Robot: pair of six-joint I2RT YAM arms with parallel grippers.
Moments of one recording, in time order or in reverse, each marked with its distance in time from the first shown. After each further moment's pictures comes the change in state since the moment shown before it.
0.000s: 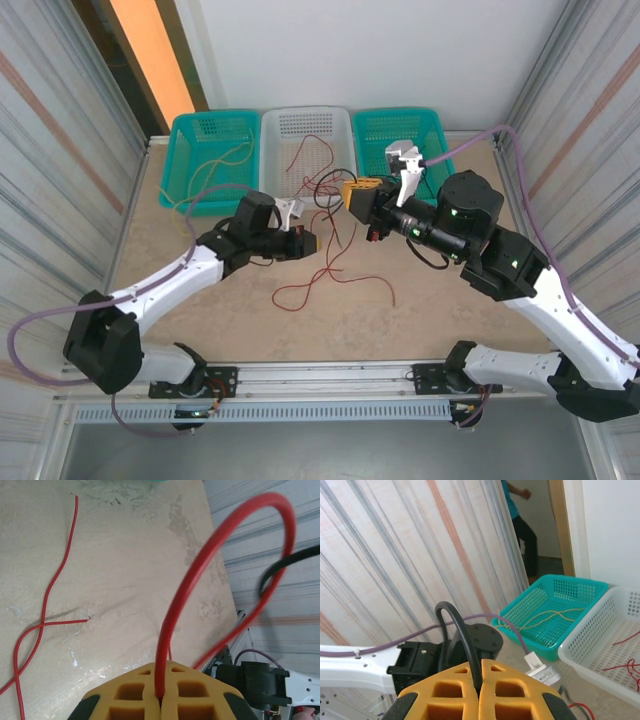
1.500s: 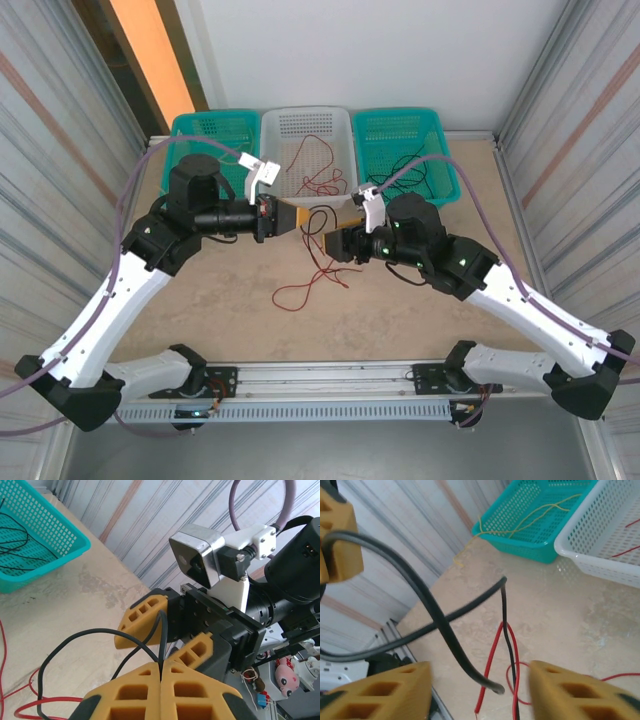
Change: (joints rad) left arm 0.035 -0.228 0.434 -0.359 0.170 0.259; right arm -0.027 0.035 -0.279 -0.024 -0.097 0.124
